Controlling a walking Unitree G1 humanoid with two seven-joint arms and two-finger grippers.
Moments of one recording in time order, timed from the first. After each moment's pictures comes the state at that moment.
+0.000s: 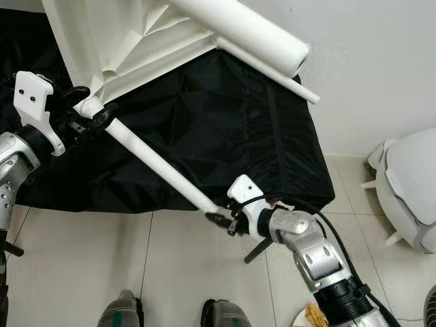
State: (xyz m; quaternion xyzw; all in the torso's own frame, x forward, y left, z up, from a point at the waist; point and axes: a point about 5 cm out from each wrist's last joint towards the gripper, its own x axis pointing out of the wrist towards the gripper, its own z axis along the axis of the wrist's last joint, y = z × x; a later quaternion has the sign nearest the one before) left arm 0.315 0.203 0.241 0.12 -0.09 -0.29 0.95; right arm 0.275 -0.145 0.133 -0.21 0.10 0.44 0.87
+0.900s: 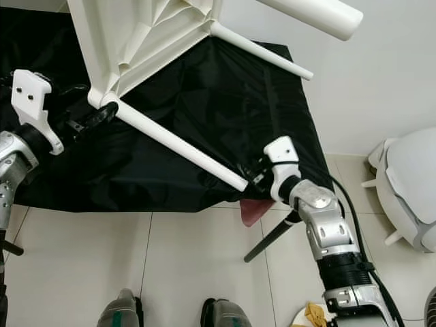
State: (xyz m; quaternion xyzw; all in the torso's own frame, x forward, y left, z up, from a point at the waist) left arm 0.315 0.205 0.244 0.12 -0.10 -0.28 0.95; right arm 0.317 -0.179 0.171 -0.13 -0.03 0.28 0.95
